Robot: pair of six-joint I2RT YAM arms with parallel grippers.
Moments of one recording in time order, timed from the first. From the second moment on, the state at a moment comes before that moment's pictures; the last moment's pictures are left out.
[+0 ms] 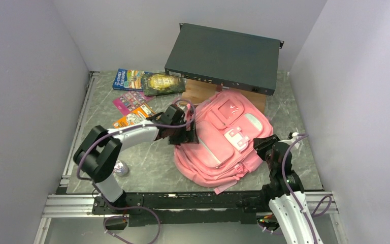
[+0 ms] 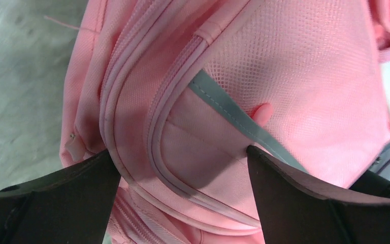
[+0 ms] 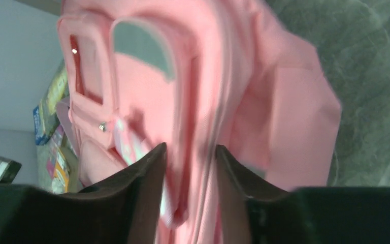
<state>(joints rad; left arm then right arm) -0.68 1.63 0.95 -0.23 0.19 -0.69 0.13 0.35 0.28 -0.37 0.18 0.91</state>
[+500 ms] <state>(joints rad) -0.69 1.45 0.97 -0.23 0.14 -0.53 0.17 0.52 0.48 -0.57 -0.10 0.76</state>
